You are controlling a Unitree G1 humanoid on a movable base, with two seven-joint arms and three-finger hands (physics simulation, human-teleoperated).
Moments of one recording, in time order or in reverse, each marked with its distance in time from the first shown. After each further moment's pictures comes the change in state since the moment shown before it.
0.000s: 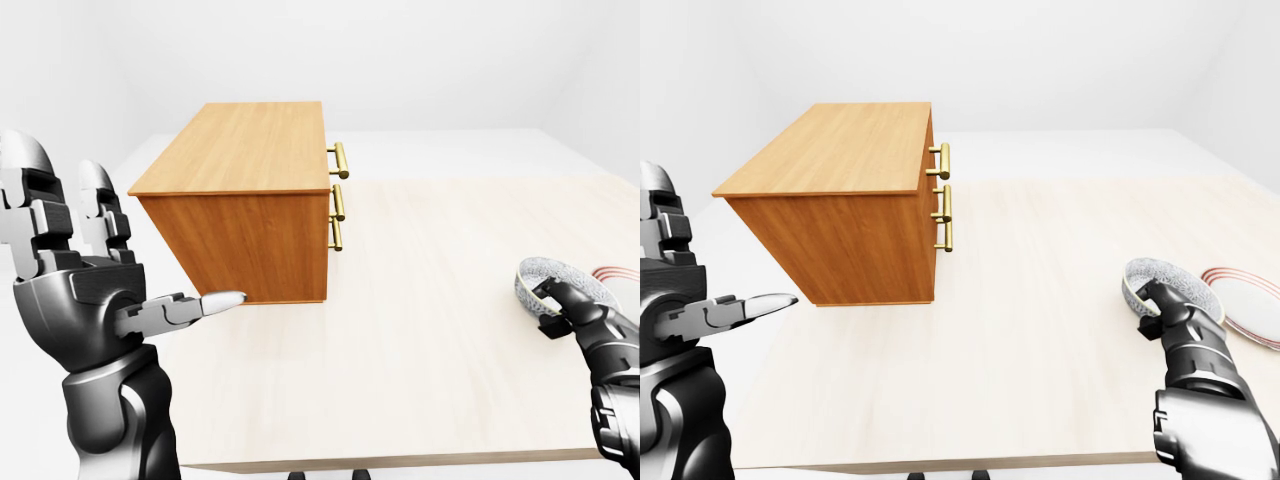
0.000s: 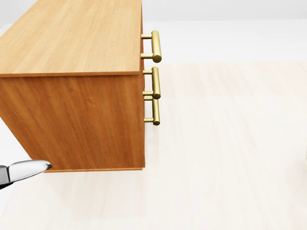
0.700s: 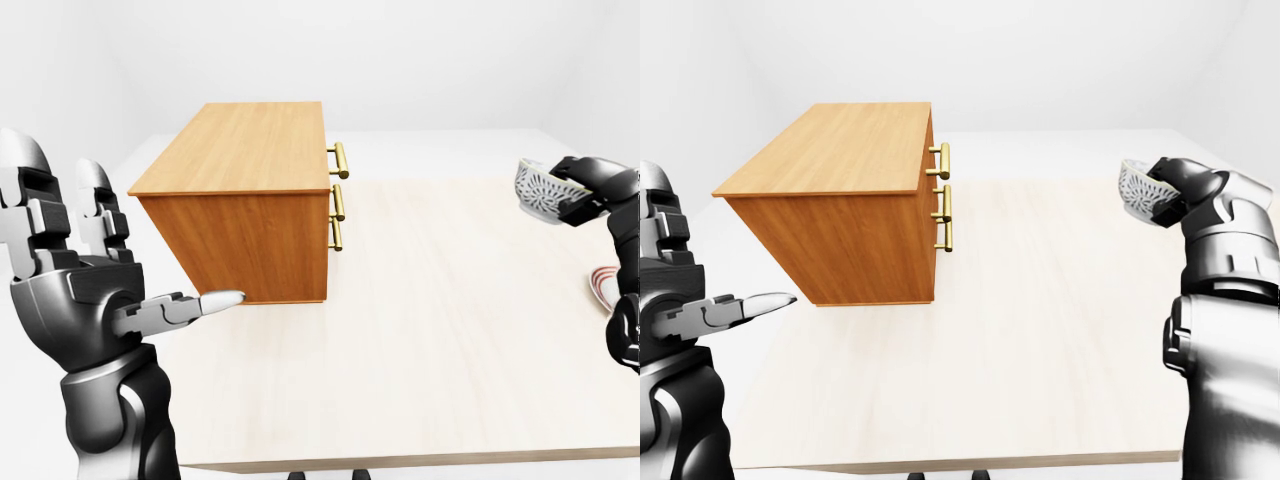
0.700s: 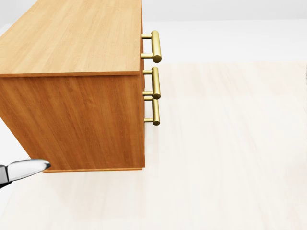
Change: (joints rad) left arm -0.005 0.002 0.005 0.000 -0.003 0.000 0.001; right arm -0.540 -0.076 0.066 -0.021 -0.245 0.022 0.234
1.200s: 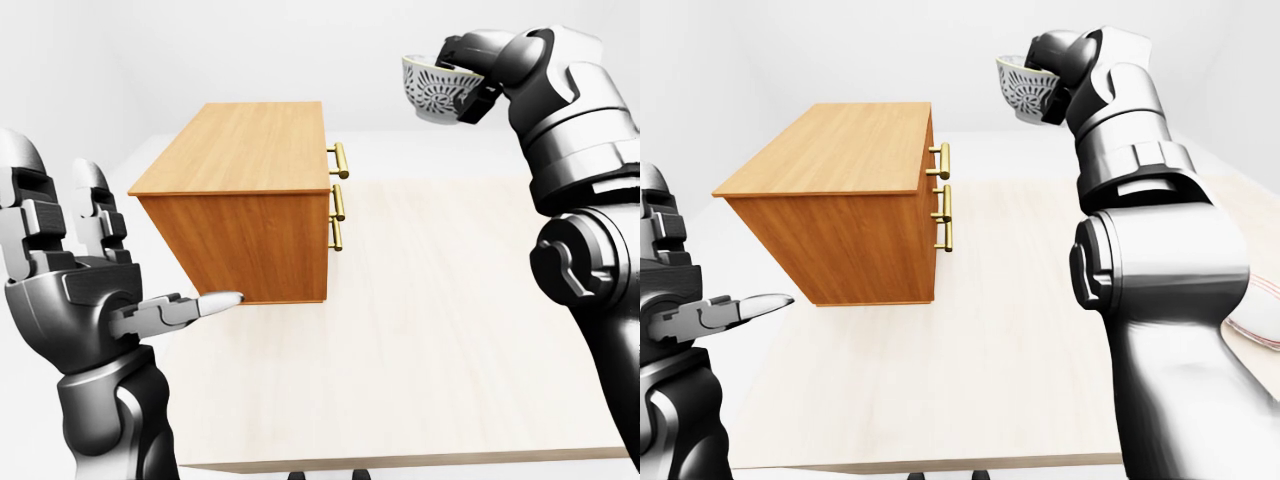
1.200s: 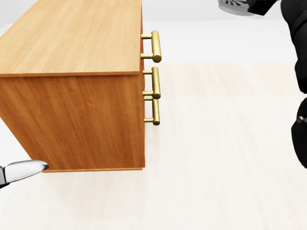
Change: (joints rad) left arm 0.004 0.000 0.005 -0.009 -0.010 0.000 -0.001; right arm -0.506 0.360 0.013 0.060 -0.225 0.000 0.054
